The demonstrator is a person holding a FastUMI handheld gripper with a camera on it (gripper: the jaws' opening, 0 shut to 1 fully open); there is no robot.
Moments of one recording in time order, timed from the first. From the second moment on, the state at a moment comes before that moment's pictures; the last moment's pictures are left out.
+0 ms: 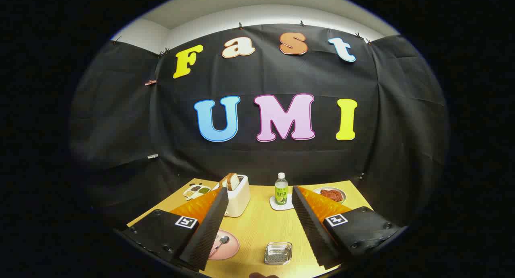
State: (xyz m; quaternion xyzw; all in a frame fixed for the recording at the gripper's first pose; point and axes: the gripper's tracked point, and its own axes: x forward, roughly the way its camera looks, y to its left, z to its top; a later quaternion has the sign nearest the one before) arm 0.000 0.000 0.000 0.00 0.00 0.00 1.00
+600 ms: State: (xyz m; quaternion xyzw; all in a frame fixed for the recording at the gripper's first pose) arm -0.012 0.013 -0.013 -0.01 0.01 0.00 1.00
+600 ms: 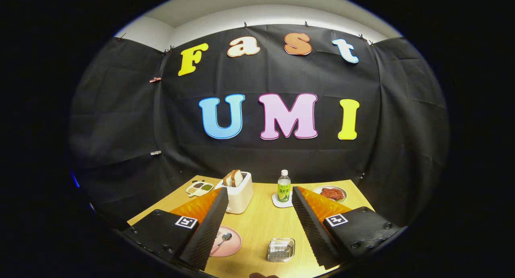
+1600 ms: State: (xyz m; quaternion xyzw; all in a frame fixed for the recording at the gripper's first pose) arm 0.013 0.056 -0.069 0.00 0.09 -0.02 1.00
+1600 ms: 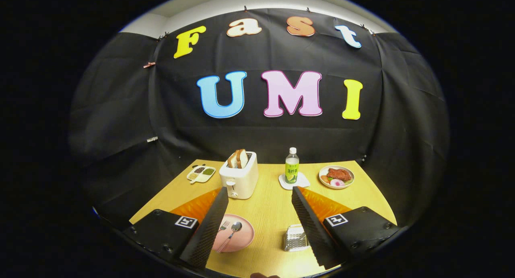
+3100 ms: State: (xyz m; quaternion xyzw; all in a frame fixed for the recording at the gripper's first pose) arm 0.049 0.148 -0.386 -0.02 0.50 0.01 0.87
